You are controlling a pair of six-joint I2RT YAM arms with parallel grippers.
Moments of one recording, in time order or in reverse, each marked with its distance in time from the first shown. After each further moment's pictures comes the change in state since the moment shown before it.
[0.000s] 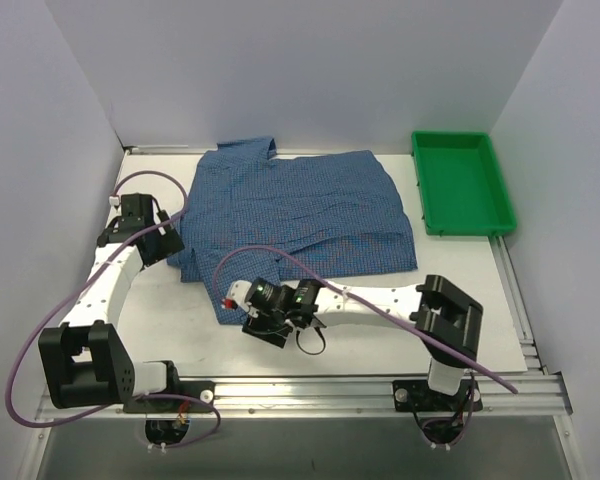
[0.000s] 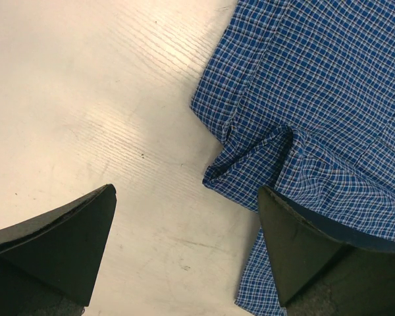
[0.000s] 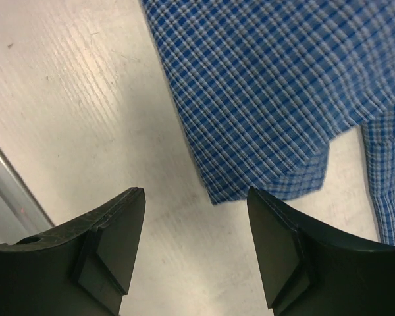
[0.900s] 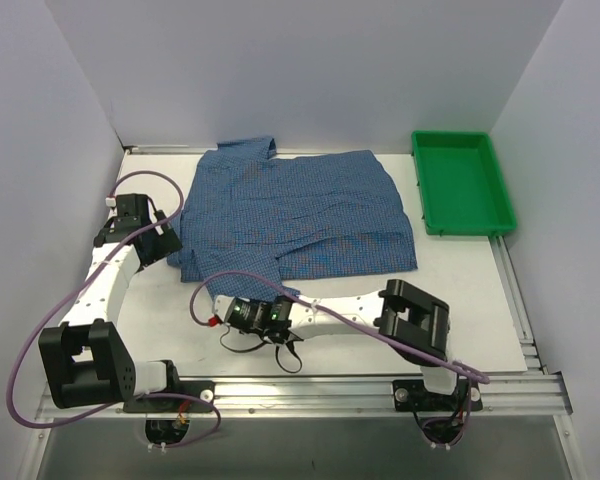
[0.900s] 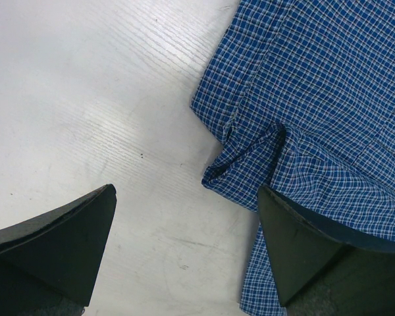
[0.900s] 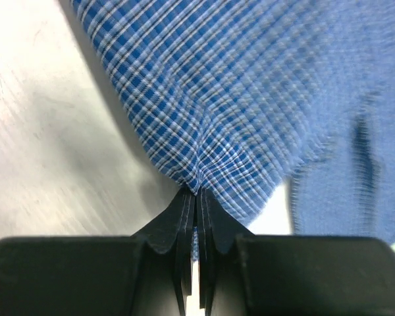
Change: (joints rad) left arm 0.038 0.003 0.000 0.001 0.038 -0.001; right arm 0.100 0.216 0.093 0.065 0.349 -0.166
